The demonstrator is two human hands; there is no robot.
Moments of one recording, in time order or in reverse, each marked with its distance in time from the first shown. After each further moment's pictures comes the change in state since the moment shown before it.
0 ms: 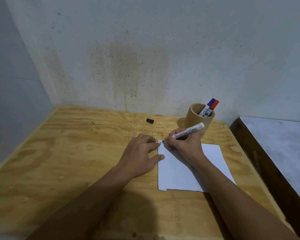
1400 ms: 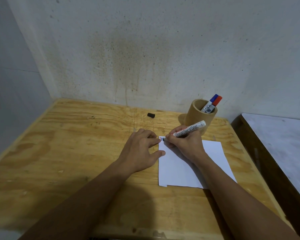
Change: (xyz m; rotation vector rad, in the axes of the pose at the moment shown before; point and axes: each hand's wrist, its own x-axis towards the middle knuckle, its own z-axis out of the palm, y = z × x) left_hand 0.002 -0.001 0.001 0.014 0.008 -0.016; right_hand 0.006 0.016 -0.003 -0.069 -0.013 -0.062
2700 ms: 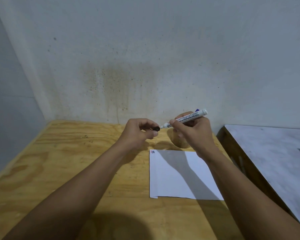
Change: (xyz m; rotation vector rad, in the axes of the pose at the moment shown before) left_hand 0.067 0.033 -0.059 -0.787 0.009 -0.270; right_hand -0.003 -0.099 -0.042 0.072 0.118 -0.157
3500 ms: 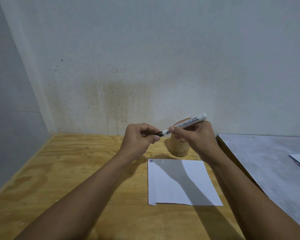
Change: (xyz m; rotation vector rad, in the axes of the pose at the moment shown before) left_hand -0.025 0.045 0.006 -0.006 0.127 0.105; right_hand -0.007 -0.032 -0.018 0.004 -0.054 -0.055
